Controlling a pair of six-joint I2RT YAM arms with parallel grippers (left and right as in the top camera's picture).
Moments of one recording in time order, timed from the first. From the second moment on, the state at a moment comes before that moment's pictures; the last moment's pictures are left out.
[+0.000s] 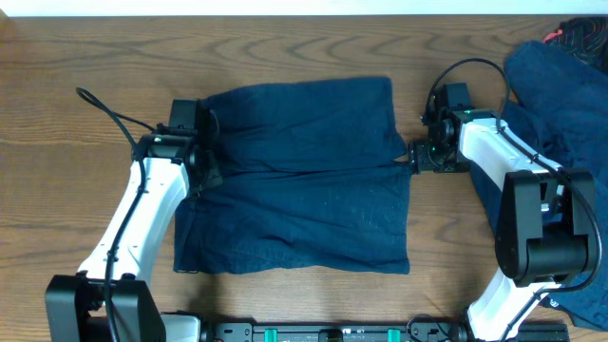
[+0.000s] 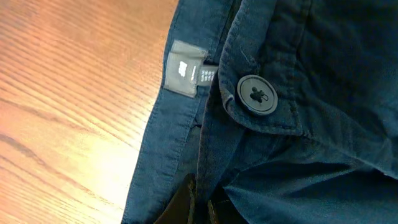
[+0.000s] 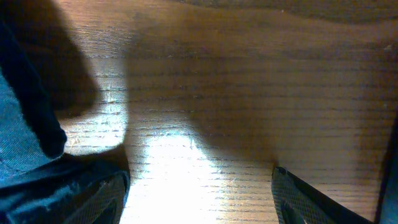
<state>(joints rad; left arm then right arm) -0.09 1.51 1.05 -0.94 -0.21 -0.46 0.08 1.94 1.18 -0.70 0.00 0.08</state>
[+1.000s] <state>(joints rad) -0.09 1.80 1.03 -0.86 -0.29 -0.47 0.08 1.94 1.18 -0.72 0.01 0.09</state>
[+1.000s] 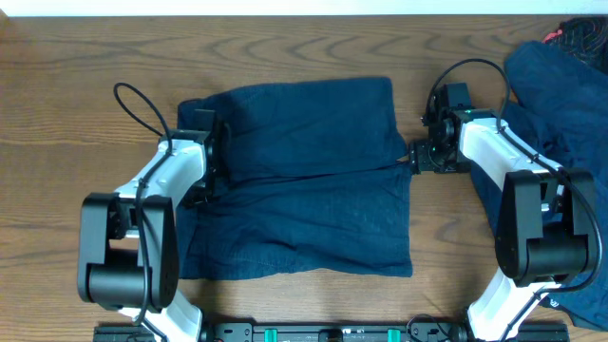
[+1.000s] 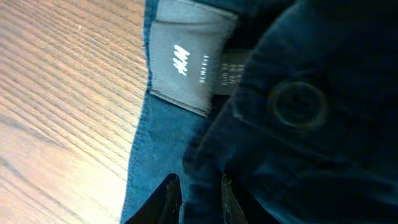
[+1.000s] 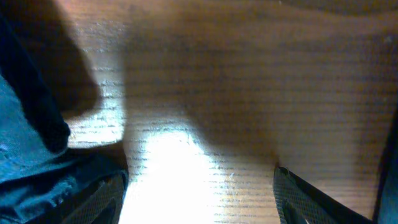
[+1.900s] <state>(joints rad) -0.15 1.80 1.06 -0.79 -0.14 -0.41 -0.08 1.95 1.22 -0.83 0.02 0.18</state>
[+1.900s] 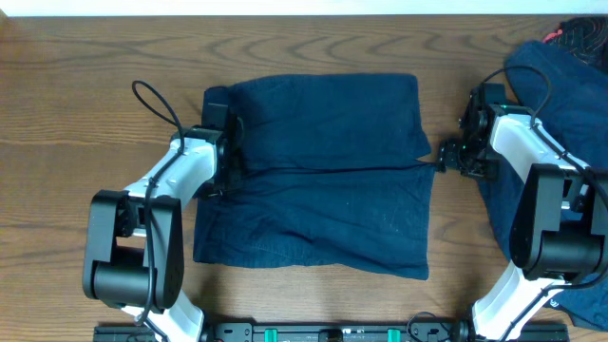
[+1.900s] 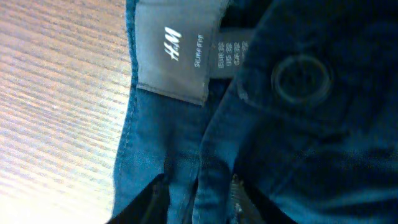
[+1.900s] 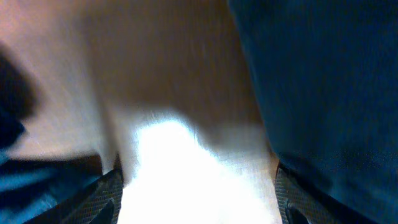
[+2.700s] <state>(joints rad) -0.17 1.55 0.96 -0.94 0.04 -0.41 0.22 1.70 1.13 -0.96 -0.19 0.09</state>
